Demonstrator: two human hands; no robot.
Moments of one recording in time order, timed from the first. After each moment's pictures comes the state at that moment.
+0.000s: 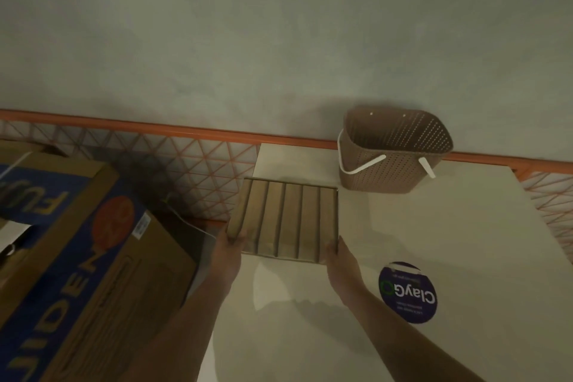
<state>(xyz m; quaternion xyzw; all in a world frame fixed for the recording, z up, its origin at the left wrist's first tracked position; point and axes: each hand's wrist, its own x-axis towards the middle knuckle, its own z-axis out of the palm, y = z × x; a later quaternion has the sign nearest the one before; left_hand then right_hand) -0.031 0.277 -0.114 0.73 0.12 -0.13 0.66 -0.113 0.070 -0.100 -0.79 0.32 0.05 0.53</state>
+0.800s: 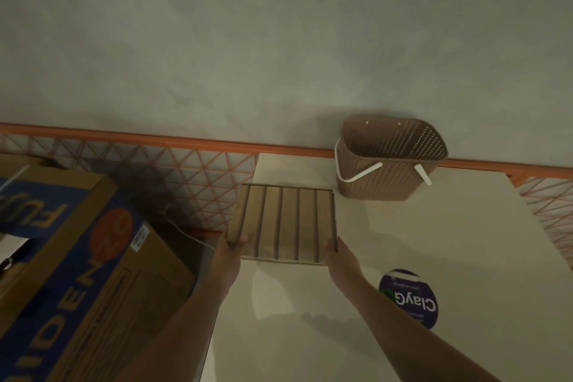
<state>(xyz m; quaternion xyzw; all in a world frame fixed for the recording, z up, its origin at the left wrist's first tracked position) -0.019 0.276 -0.115 0.77 0.10 -0.15 0.62 -0.092 0.056 -0.104 -0.79 0.30 0.07 0.54</state>
